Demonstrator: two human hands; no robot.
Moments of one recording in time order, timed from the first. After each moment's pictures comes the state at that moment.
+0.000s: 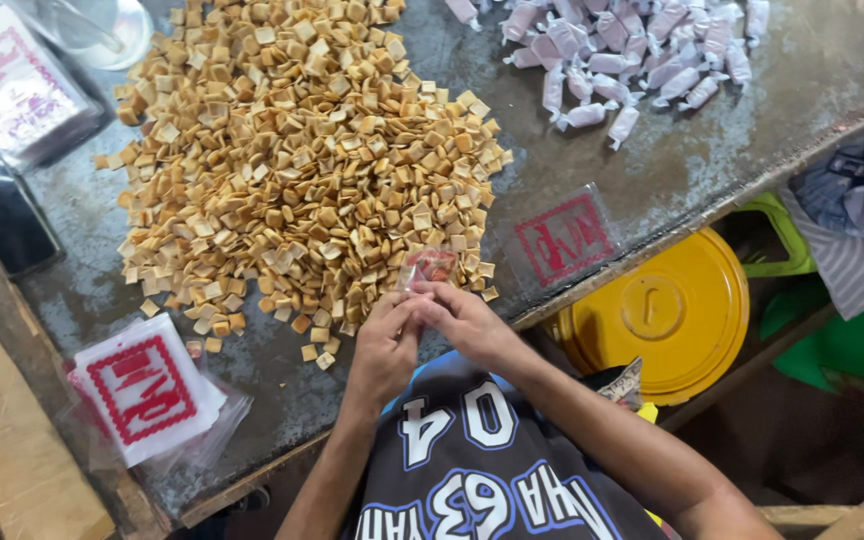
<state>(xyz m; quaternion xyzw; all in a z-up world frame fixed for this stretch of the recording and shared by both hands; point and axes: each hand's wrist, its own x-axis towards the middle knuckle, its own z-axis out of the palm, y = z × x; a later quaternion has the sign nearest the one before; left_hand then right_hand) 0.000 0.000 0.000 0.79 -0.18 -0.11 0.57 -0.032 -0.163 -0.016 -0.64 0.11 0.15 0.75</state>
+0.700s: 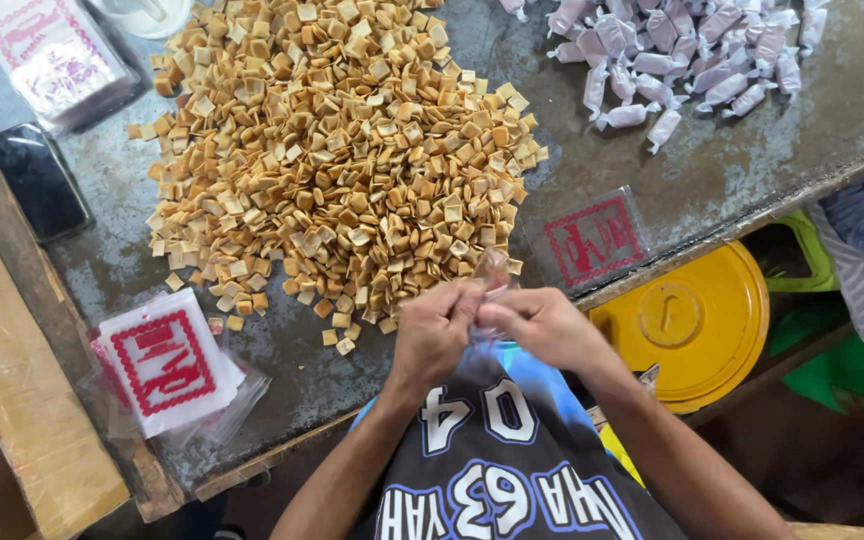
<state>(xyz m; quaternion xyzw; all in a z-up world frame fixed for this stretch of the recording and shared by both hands) -0.001 -0.028 0.026 0.80 -0.10 -0.15 0.58 -0.036 -0.189 0.061 -0.75 0.14 0.14 0.63</state>
